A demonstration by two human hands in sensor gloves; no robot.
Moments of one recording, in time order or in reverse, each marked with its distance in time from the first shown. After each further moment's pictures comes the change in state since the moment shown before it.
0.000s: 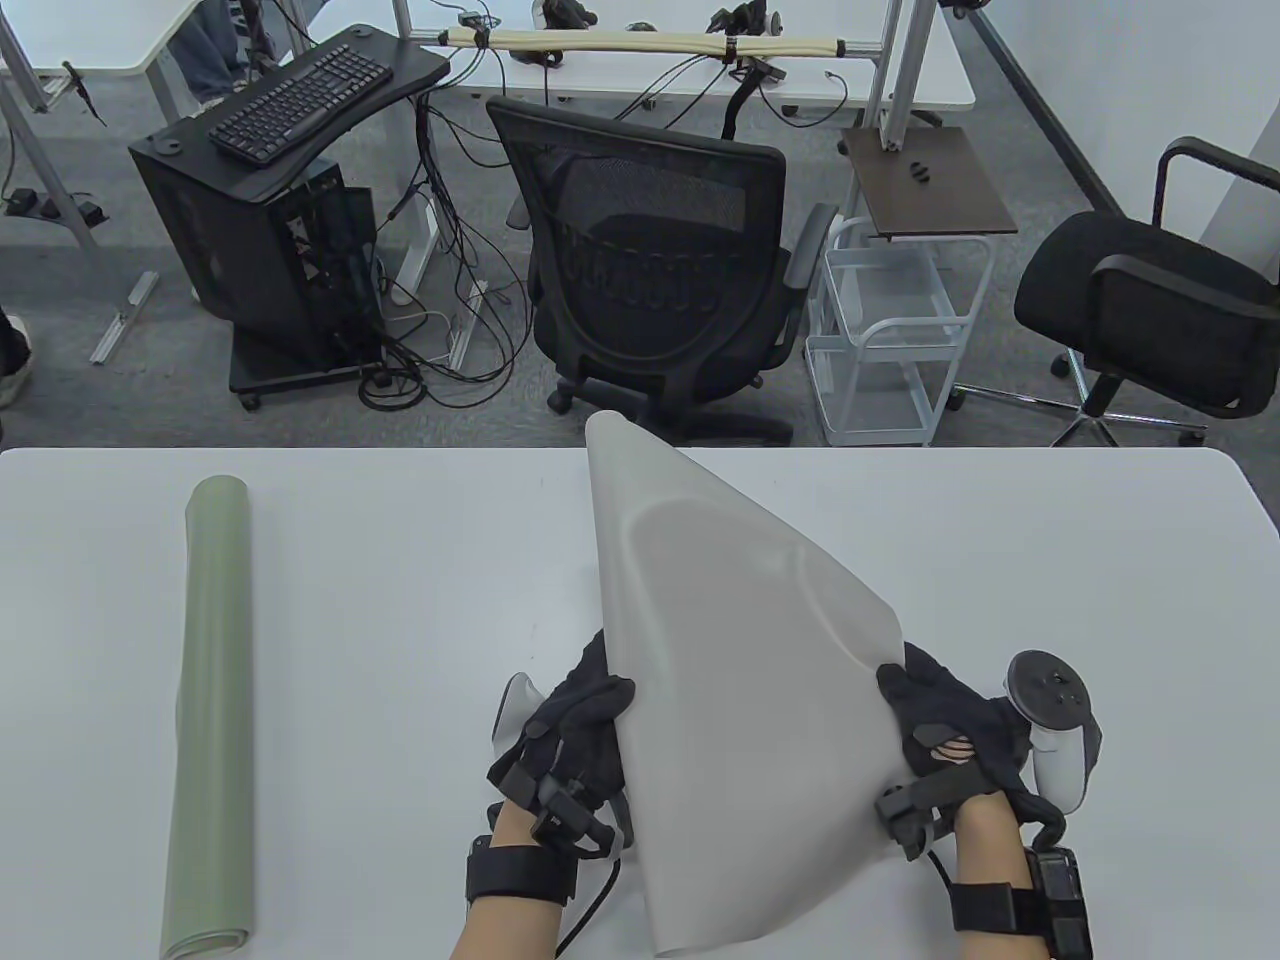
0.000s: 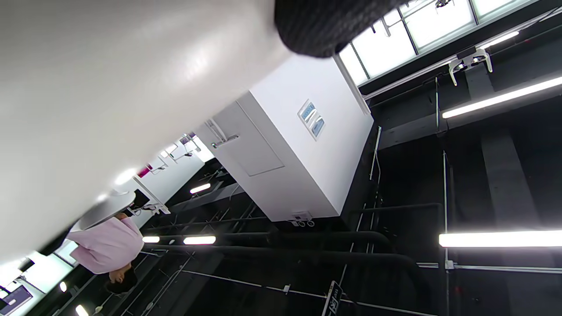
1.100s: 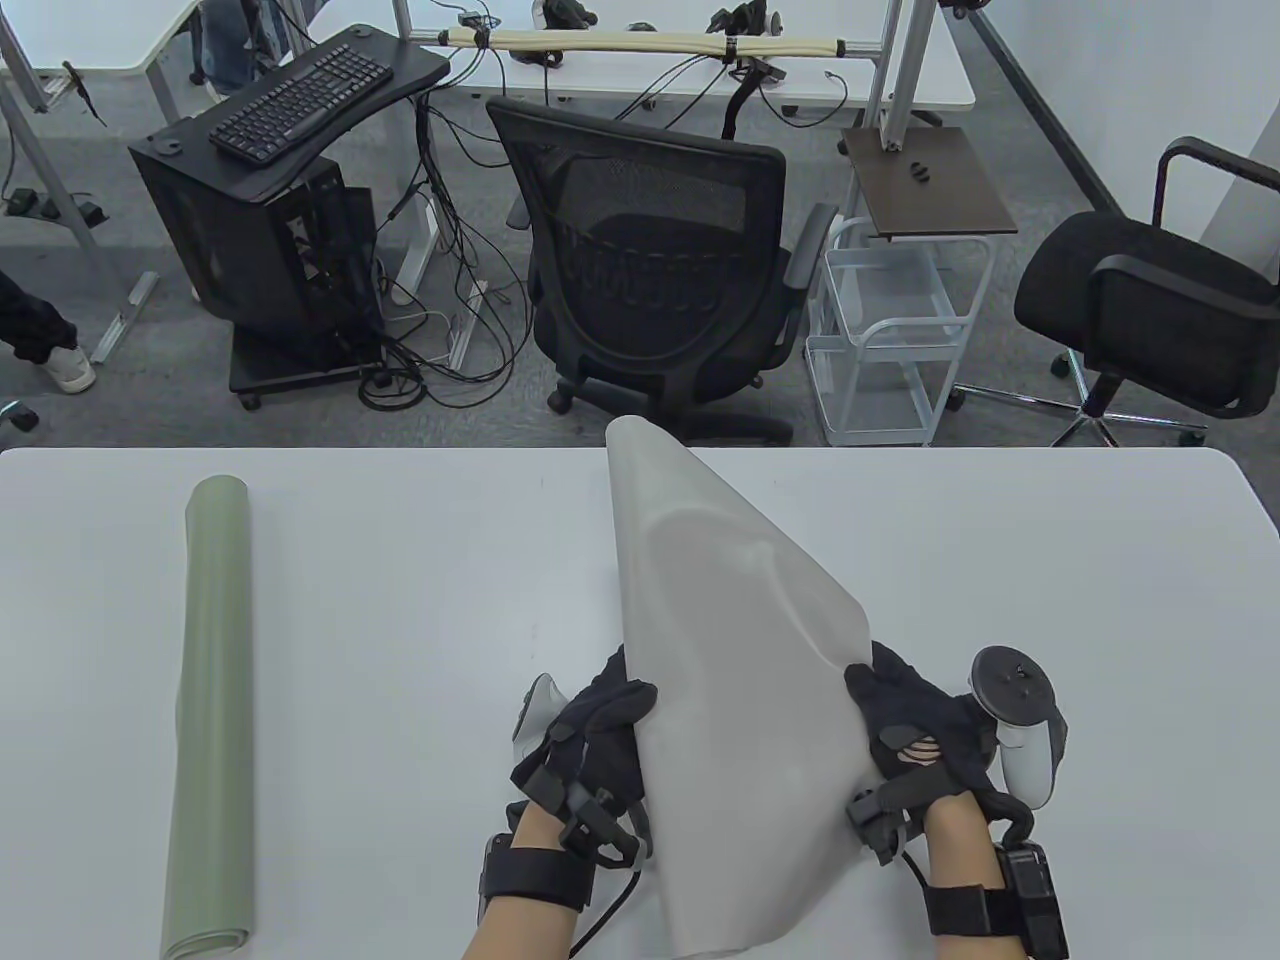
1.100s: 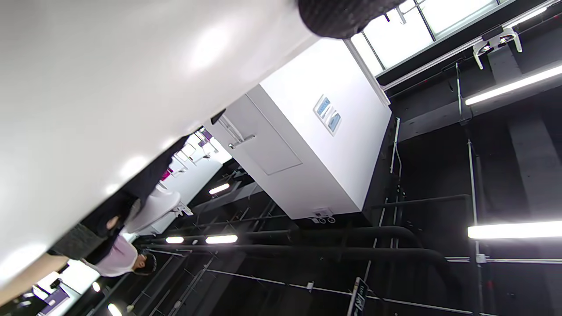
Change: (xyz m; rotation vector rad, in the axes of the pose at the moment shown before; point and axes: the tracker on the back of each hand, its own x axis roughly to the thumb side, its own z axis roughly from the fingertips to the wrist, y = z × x) left_hand -0.013 -0.012 -0.009 -0.050 0.033 -0.061; right_hand 0.011 0.021 0.002 0.047 -0.014 0.003
